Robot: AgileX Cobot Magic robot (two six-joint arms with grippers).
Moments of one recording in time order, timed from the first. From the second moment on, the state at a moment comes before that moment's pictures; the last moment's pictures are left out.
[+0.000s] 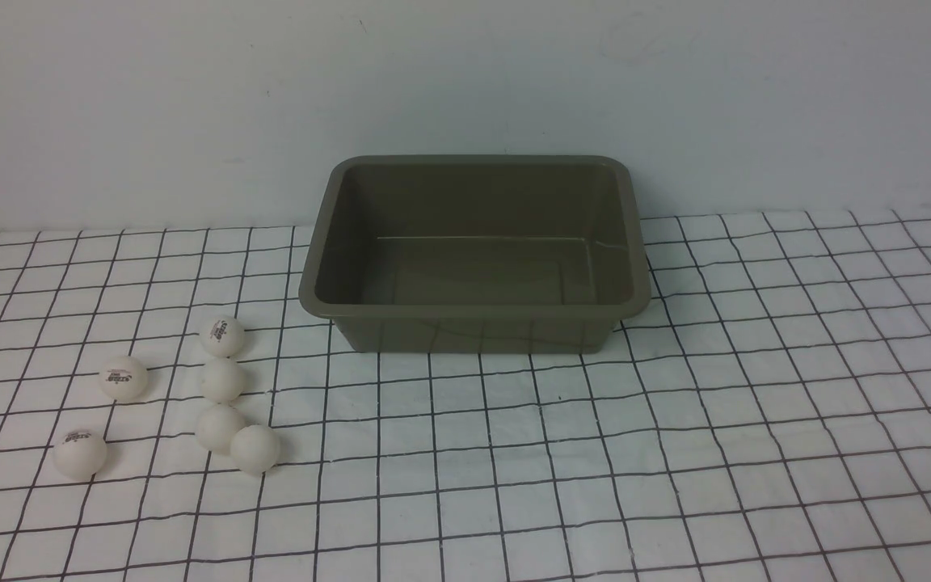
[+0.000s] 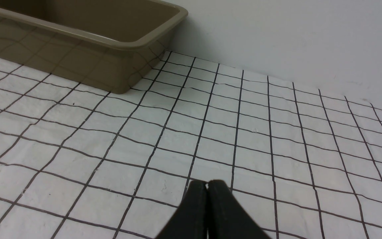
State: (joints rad) right arm 0.08 -0.01 0.02 0.34 0.41 -0.53; left arm 0.04 -0.01 0.03 -0.37 0.04 -0.07
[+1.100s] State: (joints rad) right arm 0.08 -0.01 0.02 0.34 0.41 -0.53; left arm 0.04 -0.01 -0.19 -0.49 -0.11 -0.14
